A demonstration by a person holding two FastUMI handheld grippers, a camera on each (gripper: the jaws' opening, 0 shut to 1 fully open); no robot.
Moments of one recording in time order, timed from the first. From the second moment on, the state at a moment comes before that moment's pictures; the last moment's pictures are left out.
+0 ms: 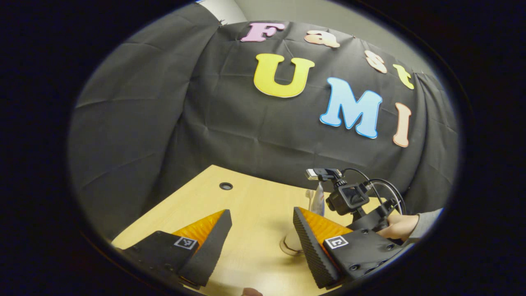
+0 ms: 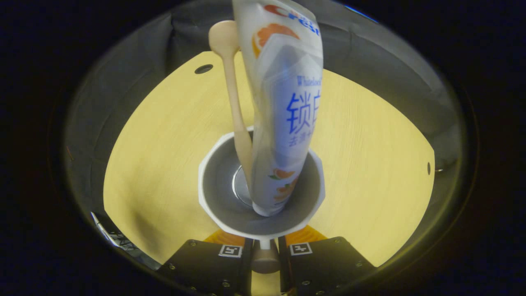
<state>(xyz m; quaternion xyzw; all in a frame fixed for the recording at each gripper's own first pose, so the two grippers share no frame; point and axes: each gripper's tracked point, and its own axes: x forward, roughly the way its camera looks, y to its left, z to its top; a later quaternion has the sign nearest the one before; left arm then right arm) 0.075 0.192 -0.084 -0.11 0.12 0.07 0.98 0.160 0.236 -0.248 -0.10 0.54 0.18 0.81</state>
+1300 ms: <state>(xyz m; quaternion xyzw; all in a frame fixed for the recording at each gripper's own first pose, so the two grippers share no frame) 0.107 0.125 -0.058 -0.10 0.10 0.01 0.99 0.035 0.010 0.004 0.01 0.41 0.15 0.90</state>
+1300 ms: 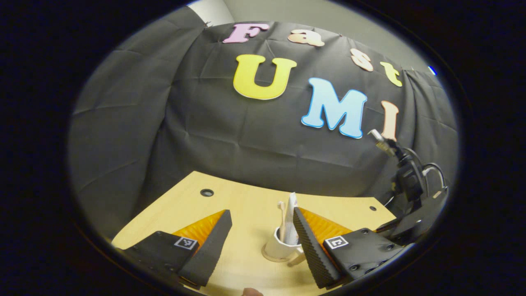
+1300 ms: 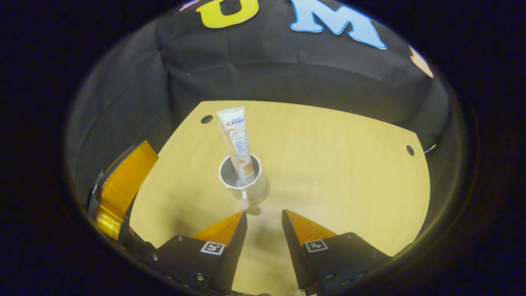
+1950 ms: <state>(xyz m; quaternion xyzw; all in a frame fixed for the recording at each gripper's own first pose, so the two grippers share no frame) 0.110 0.032 -0.015 -0.07 0.08 -0.05 0.99 -0.037 -0.115 0.154 0.03 0.13 0.05 0.99</state>
